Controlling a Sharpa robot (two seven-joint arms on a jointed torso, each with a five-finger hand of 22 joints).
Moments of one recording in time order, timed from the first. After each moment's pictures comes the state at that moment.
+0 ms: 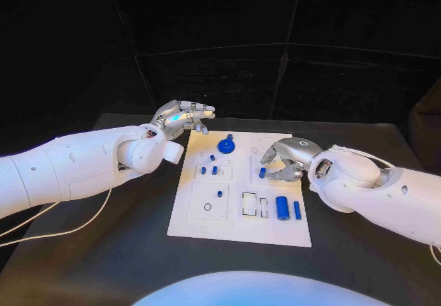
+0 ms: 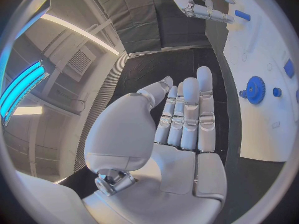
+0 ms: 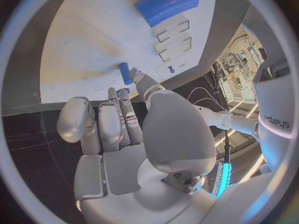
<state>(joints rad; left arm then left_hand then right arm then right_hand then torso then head) 1.21 -0.83 -0.11 1.38 0.02 -0.16 0.40 1.27 -0.09 0.46 -0.10 0.05 1.06 0.16 0.14 0.07 1.12 0.09 0.22 0.07 1.14 0.02 1.01 0.48 0.18 1.16 0.11 0.57 0.64 1.14 -0.77 -0.06 1.58 -1.66 -0.23 -0.19 1.31 -0.14 0.28 -0.08 0.16 0.97 0.13 0.07 0.07 1.00 0.11 0.10 0.06 1.46 0.01 1.30 1.07 0.09 1.39 0.11 1.30 1.05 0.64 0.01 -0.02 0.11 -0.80</state>
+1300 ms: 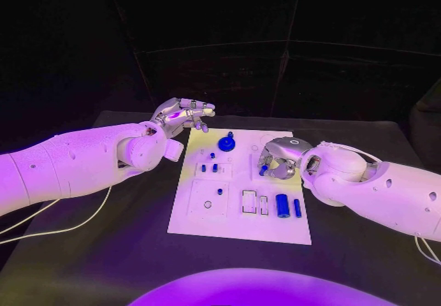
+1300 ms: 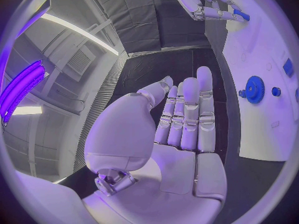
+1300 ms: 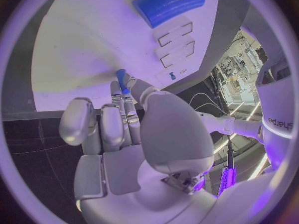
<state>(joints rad) 1.21 -0.83 -0.11 1.38 0.02 -0.16 0.39 1.27 -0.09 0.46 -0.10 0.05 1.06 0.16 0.14 0.07 1.12 0.09 0.22 0.07 1.14 0.02 1.01 0.47 0.18 1.16 0.11 0.57 0.64 1.14 -0.71 -0.07 1.52 -1.67 -0.16 -0.20 1.37 -0.06 0.48 -0.11 0.05 1.14 0.12 0.11 0.08 1.26 0.05 0.13 0.07 1.47 -0.03 1.32 1.09 0.09 1.41 0.08 1.31 1.08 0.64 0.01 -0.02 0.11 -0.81</state>
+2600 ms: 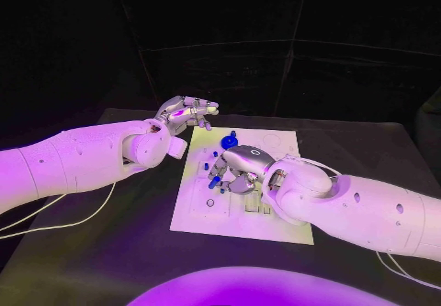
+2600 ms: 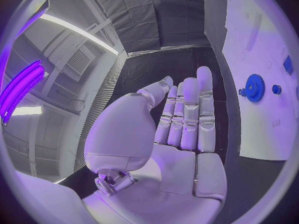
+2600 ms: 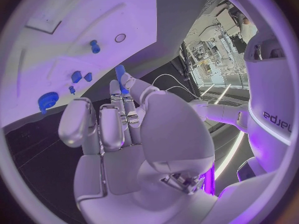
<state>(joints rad) 1.21 -0.83 -0.11 1.36 0.02 -0.15 0.39 1.27 -0.09 0.46 -0.10 0.05 1.06 0.16 0.14 0.07 1.12 0.09 0.22 0.07 1.14 0.02 1.01 0.47 0.18 1.16 0.11 0.57 0.64 1.09 -0.55 -0.07 1.63 -1.58 -0.29 -0.13 1.35 -0.06 0.50 -0.11 0.05 1.14 0.13 0.09 0.08 1.26 0.06 0.11 0.07 1.47 -0.03 1.33 1.09 0.09 1.41 0.08 1.31 1.09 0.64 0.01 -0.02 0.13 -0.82</state>
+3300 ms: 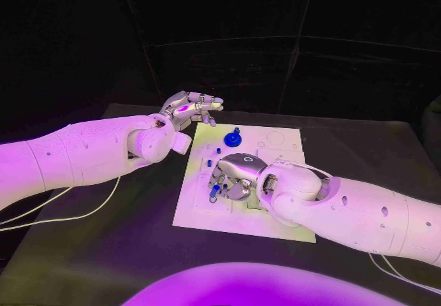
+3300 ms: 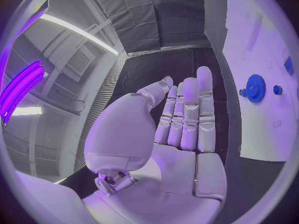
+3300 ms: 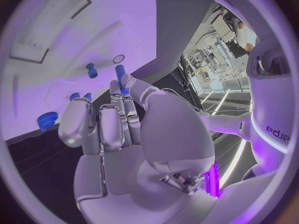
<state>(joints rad) 1.21 -0.82 -0.11 1.35 0.02 -0.15 0.39 1.27 -0.09 0.46 -0.10 0.05 1.06 0.16 0.14 0.07 1.12 0.09 0.22 0.07 1.14 0.02 1.01 0.47 0.18 1.16 0.11 0.57 0.64 1.07 -0.49 -0.08 1.58 -1.62 -0.20 -0.14 1.35 -0.06 0.50 -0.11 0.05 1.14 0.13 0.09 0.08 1.26 0.06 0.11 0.07 1.47 -0.03 1.33 1.09 0.09 1.41 0.08 1.31 1.08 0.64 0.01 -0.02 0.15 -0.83</state>
